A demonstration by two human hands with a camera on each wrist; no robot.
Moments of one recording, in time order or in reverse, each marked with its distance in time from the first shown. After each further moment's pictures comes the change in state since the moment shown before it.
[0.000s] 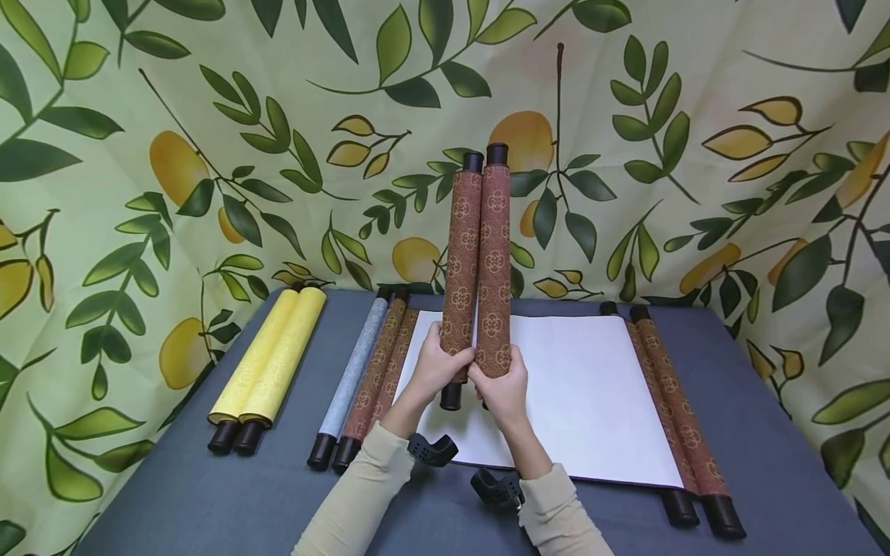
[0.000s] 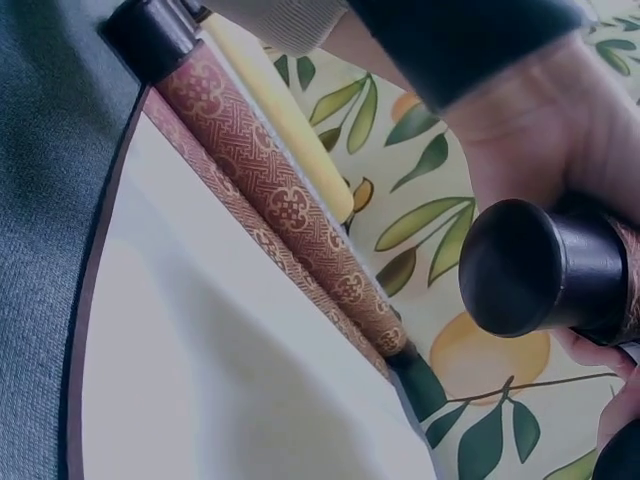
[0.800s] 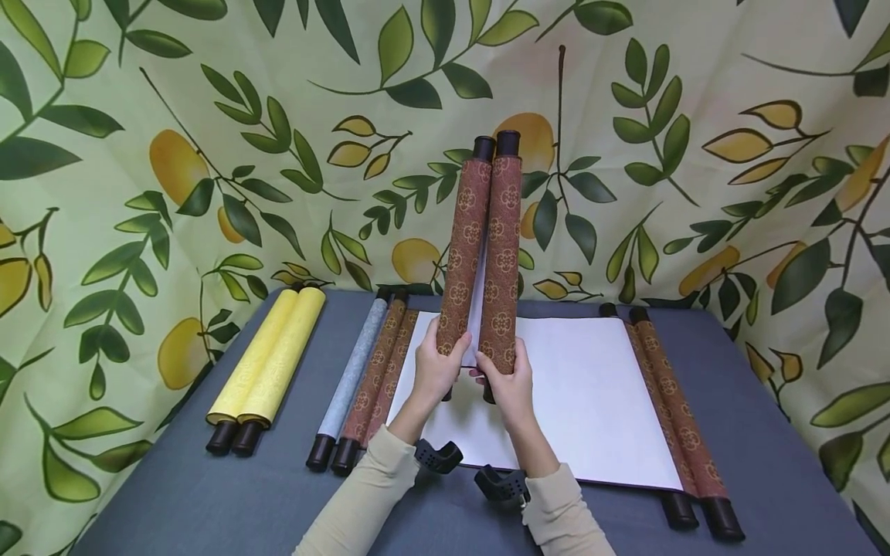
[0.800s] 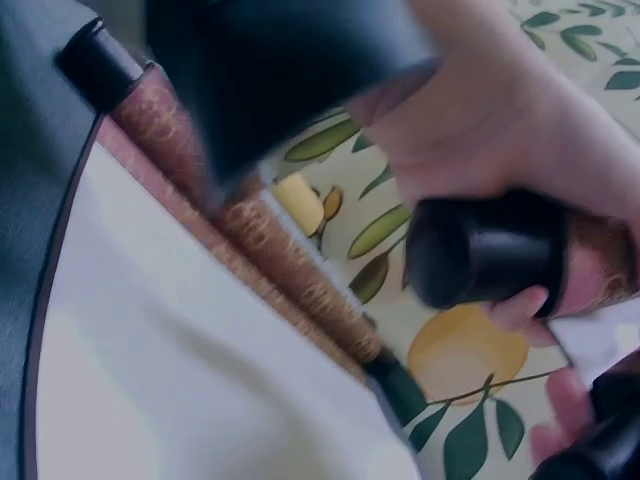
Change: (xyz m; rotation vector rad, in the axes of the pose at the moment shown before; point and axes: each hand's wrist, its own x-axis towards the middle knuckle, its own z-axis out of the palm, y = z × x) left_hand -0.007 -0.002 0.008 0.333 0.312 0.209; right_hand 0.006 -0.007 -0.009 -0.005 -0.040 0.079
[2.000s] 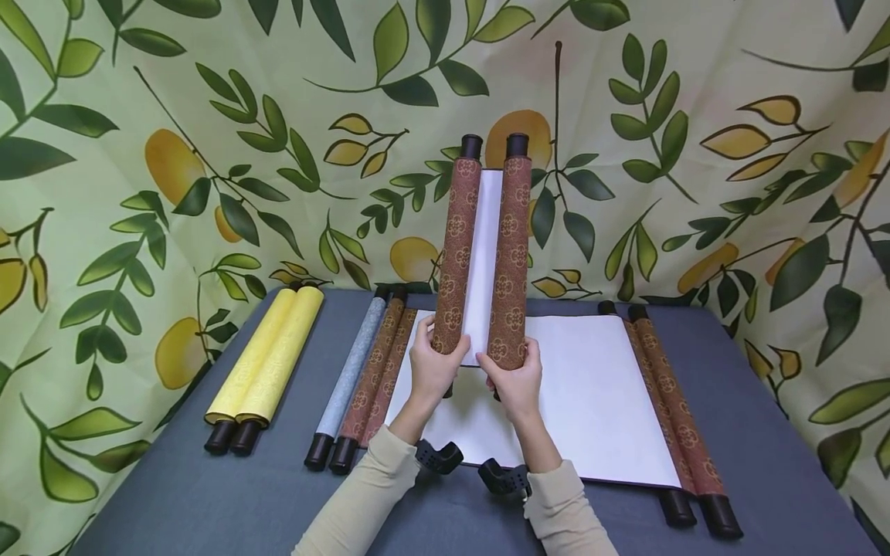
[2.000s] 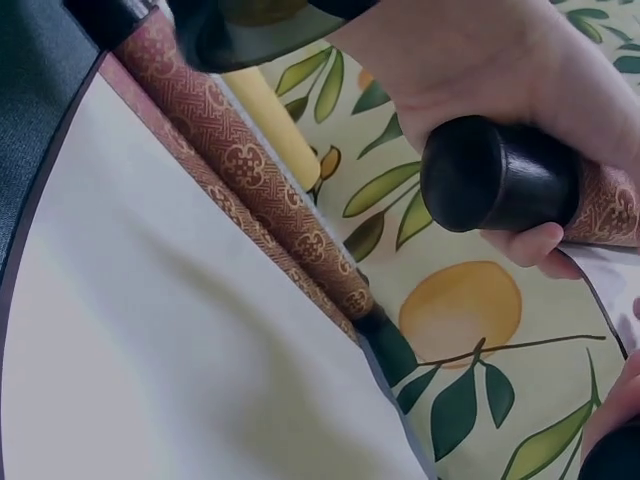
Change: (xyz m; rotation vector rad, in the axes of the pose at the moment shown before) left_hand -0.002 -0.002 0.006 -0.088 0.128 0.025; right_hand 0.004 0.001 -0.008 0.009 0.121 -0.053
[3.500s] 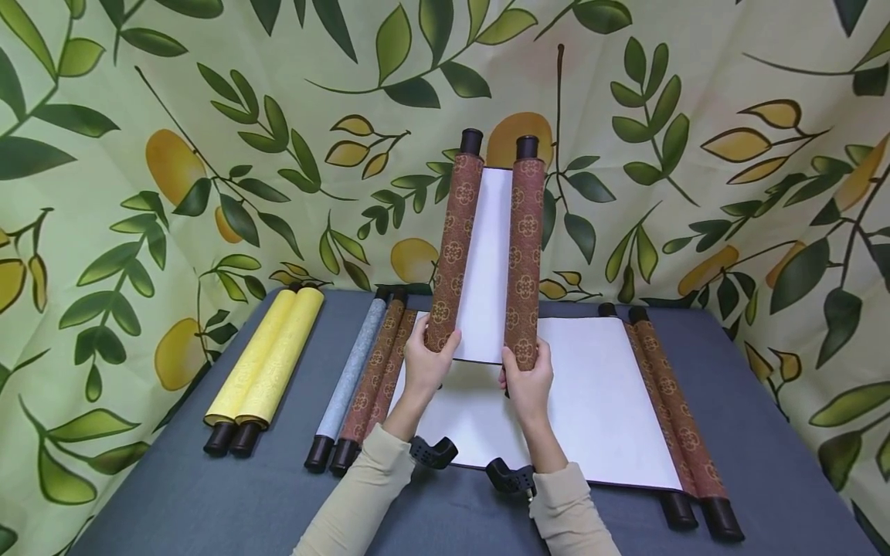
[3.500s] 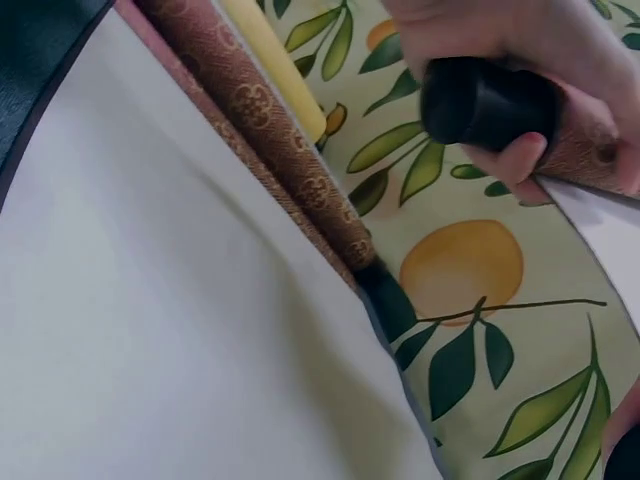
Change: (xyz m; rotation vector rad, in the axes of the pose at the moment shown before) left_hand 0.010 -0.003 -0.010 -0.020 -0.026 0.001; right_hand 0.006 0.004 -0.009 -0.014 0.071 -0.080
